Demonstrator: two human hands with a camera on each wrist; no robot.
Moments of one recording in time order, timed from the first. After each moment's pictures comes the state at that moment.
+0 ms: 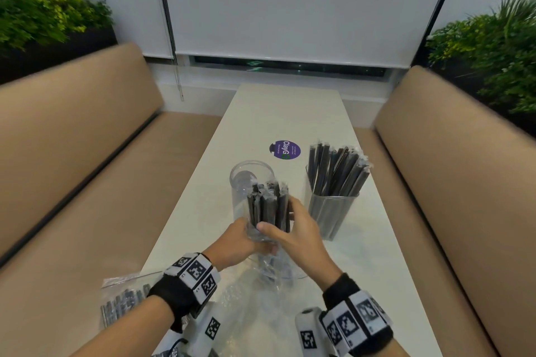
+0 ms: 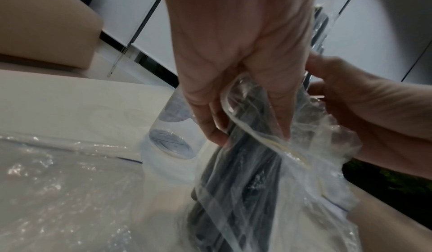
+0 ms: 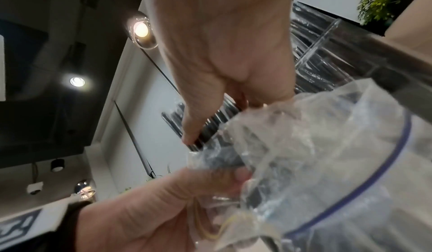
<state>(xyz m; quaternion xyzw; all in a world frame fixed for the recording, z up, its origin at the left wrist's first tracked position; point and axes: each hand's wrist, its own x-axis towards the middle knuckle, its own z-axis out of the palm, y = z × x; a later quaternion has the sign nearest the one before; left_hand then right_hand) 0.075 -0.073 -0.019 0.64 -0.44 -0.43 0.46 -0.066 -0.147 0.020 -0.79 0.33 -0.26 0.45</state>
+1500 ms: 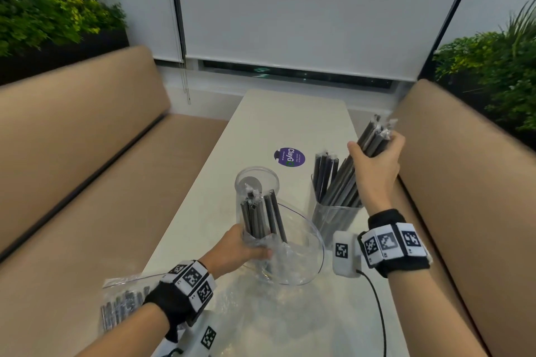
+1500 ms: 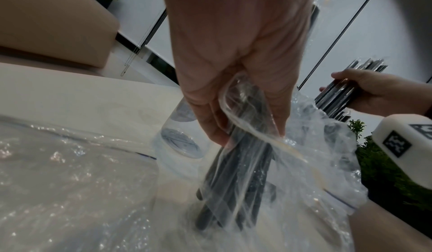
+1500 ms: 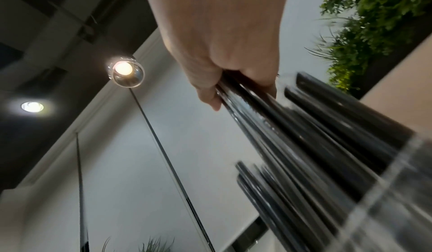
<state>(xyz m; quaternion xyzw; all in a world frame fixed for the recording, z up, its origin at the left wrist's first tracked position) 0.087 -0.069 -0.038 0.65 -0.37 -0.43 0.51 -0.076 -0.255 0.107 -0.63 0.40 -0.57 0.35</state>
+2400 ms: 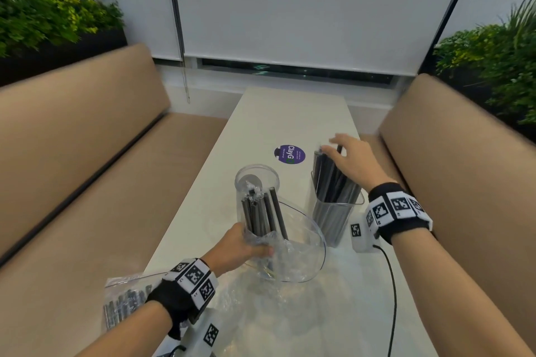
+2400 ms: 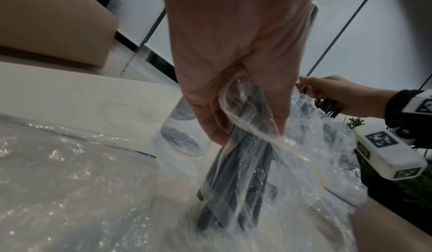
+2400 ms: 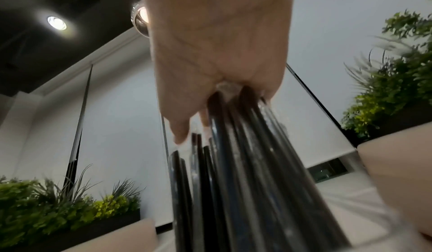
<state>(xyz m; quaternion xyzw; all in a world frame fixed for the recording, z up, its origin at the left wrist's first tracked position) 0.090 -0.067 -0.038 0.69 -0.37 -0.42 0.46 -0.058 -0.311 0.091 -0.89 0.37 -0.21 0.15</state>
